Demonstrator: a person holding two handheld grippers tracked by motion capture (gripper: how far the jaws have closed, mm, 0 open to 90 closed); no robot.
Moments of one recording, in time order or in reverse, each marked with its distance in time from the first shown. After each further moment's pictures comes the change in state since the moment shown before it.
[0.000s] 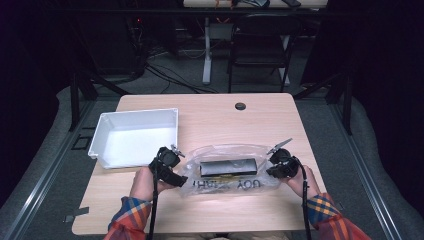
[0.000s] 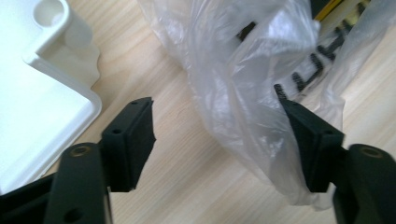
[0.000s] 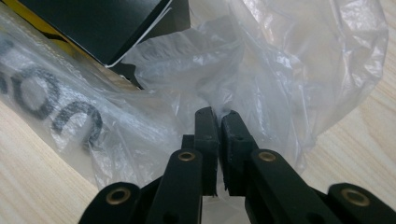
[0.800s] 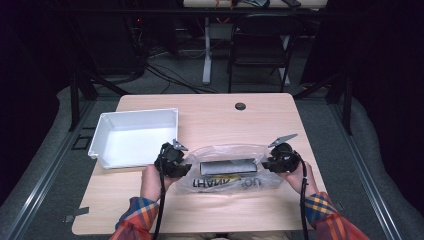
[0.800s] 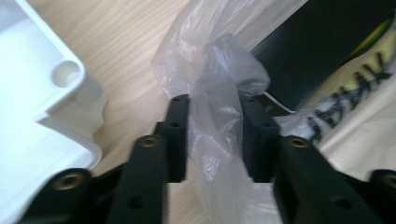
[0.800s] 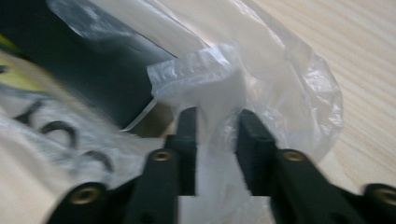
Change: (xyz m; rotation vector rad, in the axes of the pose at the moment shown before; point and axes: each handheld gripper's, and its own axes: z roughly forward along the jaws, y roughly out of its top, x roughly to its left) left arm -0.002 0.011 0.019 -0.153 0.044 -0.066; right arm -0.002 0.011 -0.013 -0.166 0.003 0.023
